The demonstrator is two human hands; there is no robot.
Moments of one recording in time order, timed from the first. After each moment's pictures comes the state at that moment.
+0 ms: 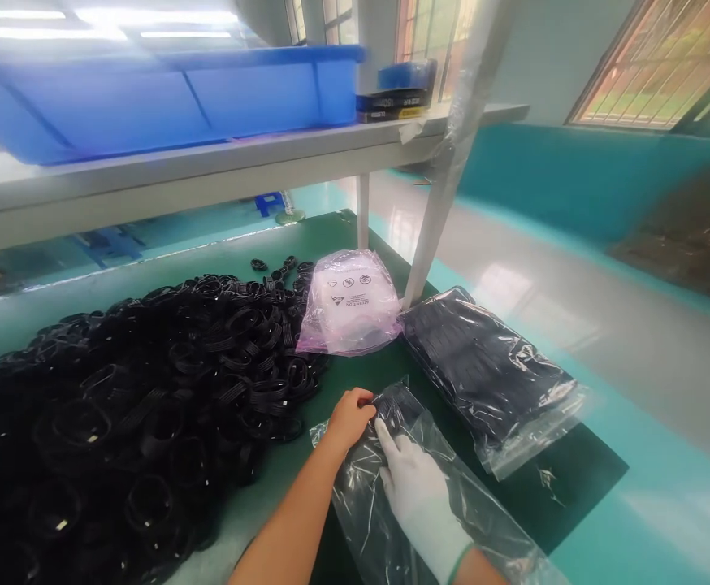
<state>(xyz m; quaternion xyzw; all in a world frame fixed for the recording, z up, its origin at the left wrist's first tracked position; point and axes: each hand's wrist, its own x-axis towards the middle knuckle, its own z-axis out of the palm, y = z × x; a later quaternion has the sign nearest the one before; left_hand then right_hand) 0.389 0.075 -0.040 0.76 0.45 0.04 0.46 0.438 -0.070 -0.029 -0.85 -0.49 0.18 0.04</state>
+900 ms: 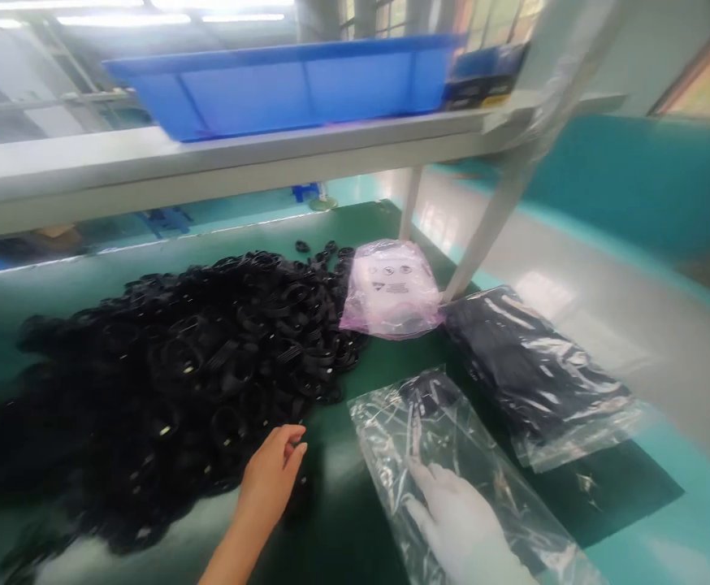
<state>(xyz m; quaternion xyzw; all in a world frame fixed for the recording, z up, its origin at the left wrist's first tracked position) 0.185 0.040 0.021 0.75 0.58 0.06 0.31 0.403 -0.110 0.029 -0.78 -0.52 0.34 0.02</state>
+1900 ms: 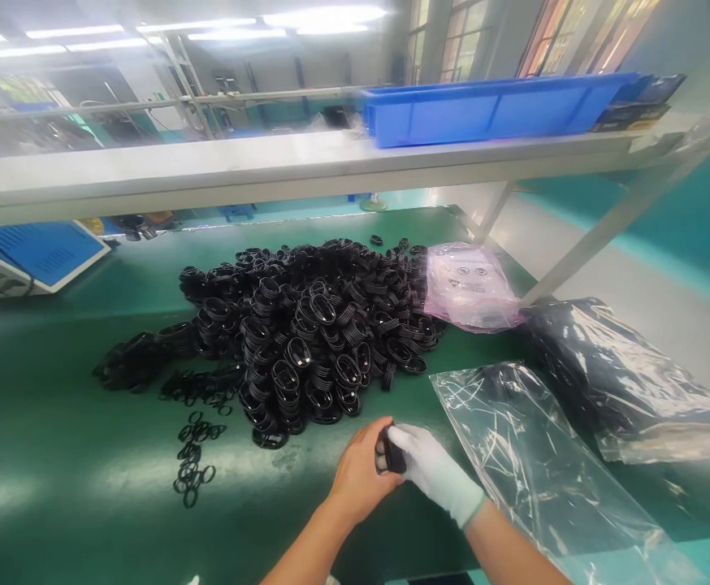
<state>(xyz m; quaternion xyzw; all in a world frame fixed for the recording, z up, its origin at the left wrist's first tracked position) 0.094 -0.023 0.024 0.72 0.49 0.10 0.48 0.232 -0.058 0.004 -0.45 -0.23 0.72 0.47</state>
